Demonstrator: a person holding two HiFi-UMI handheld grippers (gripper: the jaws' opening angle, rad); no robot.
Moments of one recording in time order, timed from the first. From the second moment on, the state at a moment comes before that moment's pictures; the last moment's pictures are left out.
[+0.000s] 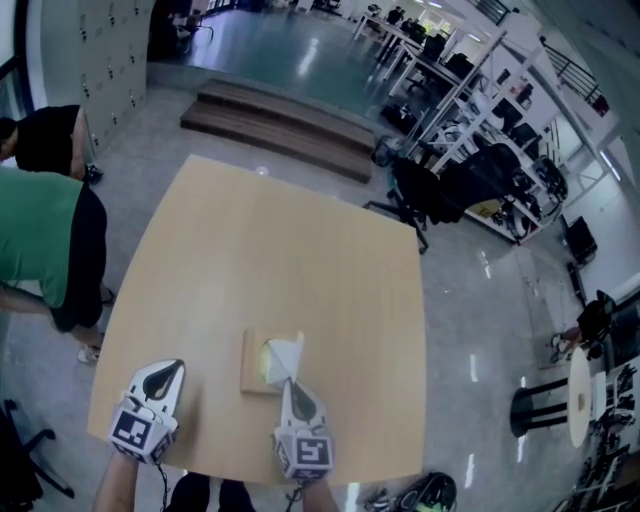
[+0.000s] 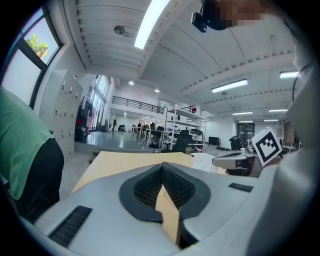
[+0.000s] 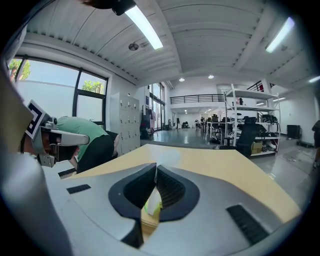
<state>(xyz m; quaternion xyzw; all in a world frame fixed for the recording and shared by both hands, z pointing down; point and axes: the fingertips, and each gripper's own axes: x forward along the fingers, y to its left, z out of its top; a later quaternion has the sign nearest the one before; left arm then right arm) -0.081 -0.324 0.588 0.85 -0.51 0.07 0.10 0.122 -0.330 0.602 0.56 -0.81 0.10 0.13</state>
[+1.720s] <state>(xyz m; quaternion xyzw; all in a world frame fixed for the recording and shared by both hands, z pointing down) -0.036 -0.265 0.441 0.89 -0.47 0.01 -0.01 0.180 -0.224 0.444 0.61 -0.79 0.03 0.01</state>
